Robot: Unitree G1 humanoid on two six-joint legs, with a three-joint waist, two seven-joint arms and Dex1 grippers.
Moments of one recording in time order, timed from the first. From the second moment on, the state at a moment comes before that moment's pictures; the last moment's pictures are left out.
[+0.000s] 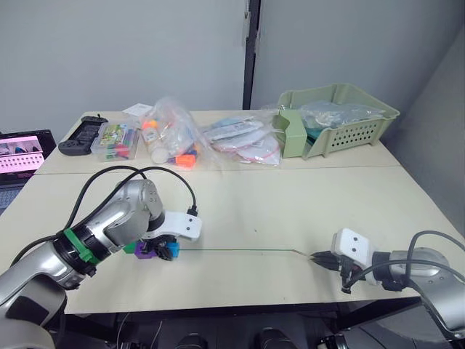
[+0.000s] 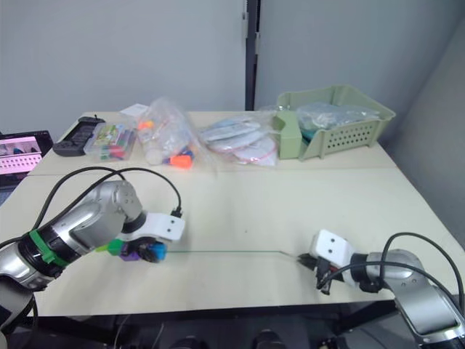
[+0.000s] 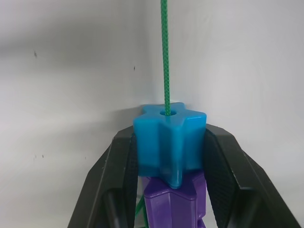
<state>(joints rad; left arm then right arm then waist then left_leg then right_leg) -0.84 0.95 -0.74 -0.08 0.27 0.65 -1.56 0.01 -0.90 -0.02 -0.33 0.21 0.33 1.00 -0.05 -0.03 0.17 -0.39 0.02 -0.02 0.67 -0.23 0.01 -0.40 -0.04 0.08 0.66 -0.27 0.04</state>
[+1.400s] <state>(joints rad) -0.64 1.10 -0.57 -0.17 0.30 0.64 -1.54 0.07 -1.02 -0.09 -0.27 0.18 0.30 0.94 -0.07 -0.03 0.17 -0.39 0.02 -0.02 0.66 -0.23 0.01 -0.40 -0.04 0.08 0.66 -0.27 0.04</state>
